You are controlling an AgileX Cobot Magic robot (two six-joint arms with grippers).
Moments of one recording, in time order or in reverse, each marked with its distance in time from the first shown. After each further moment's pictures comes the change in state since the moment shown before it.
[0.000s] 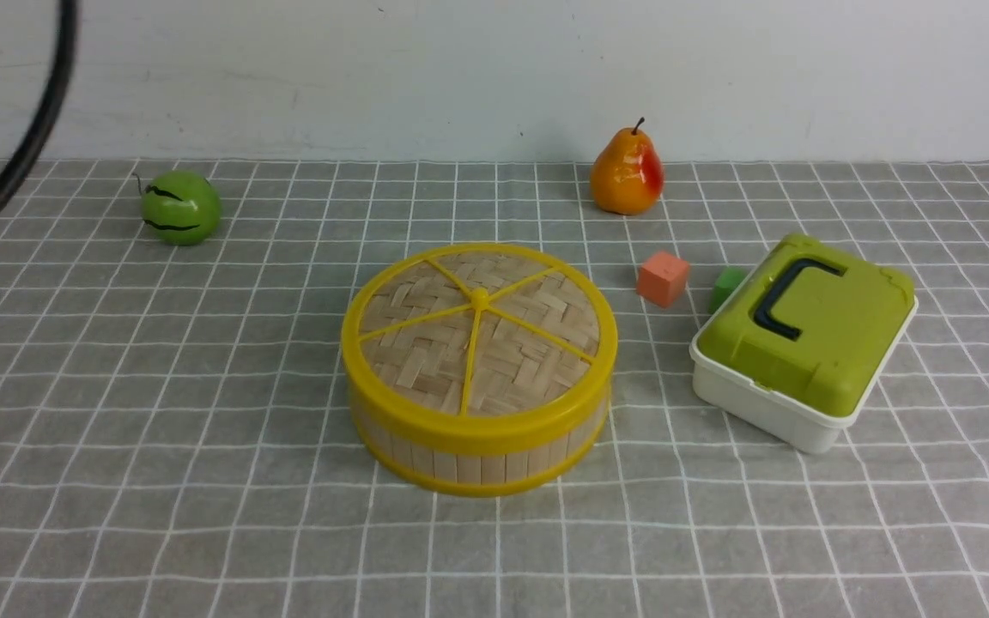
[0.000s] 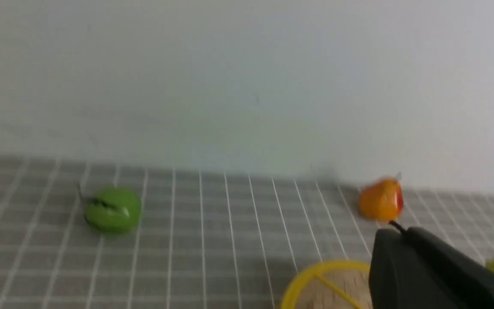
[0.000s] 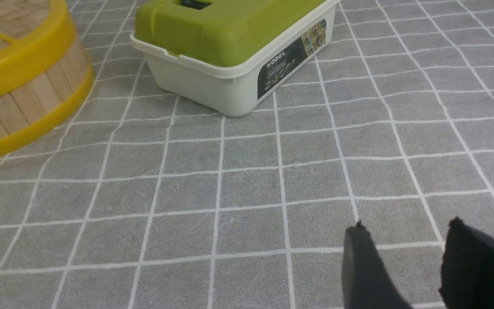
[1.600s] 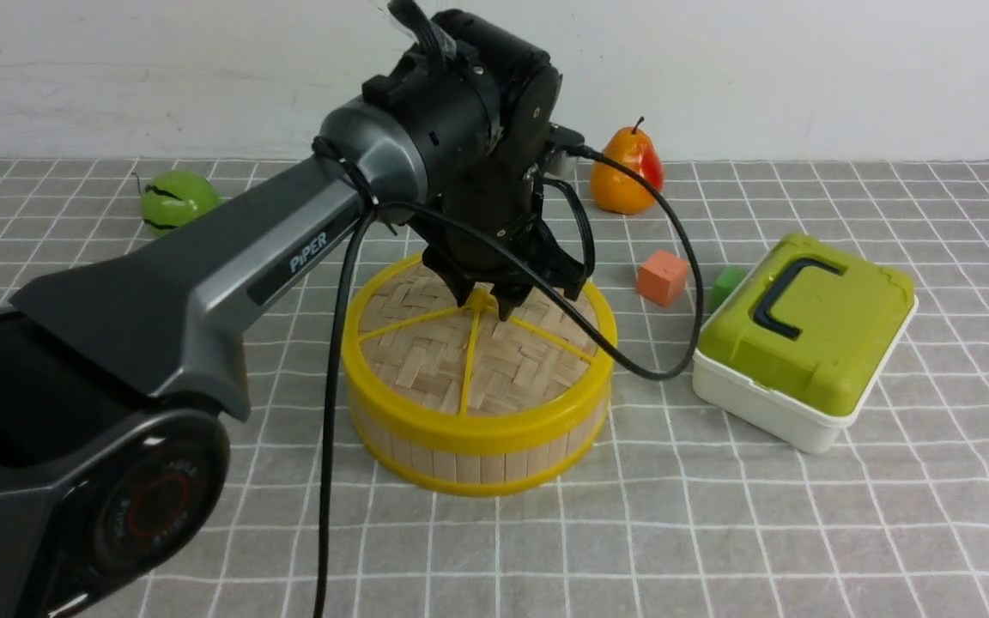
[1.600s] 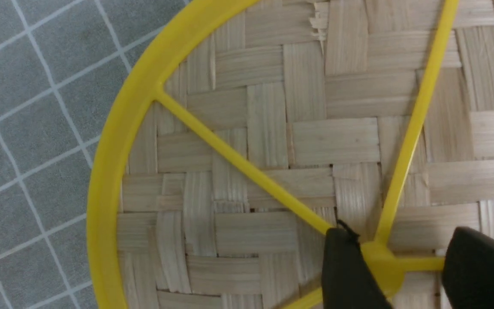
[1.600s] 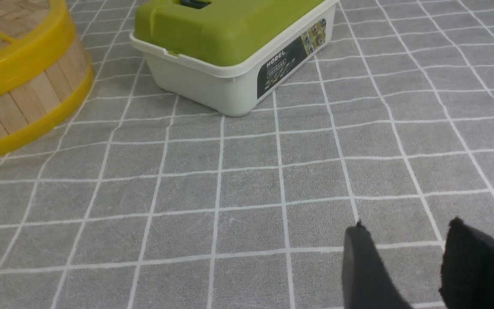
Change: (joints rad) right arm 0.000 0.000 0.000 0.000 0.000 0.000; left arm -0.537 1.186 -0.992 0.550 0.655 -0.238
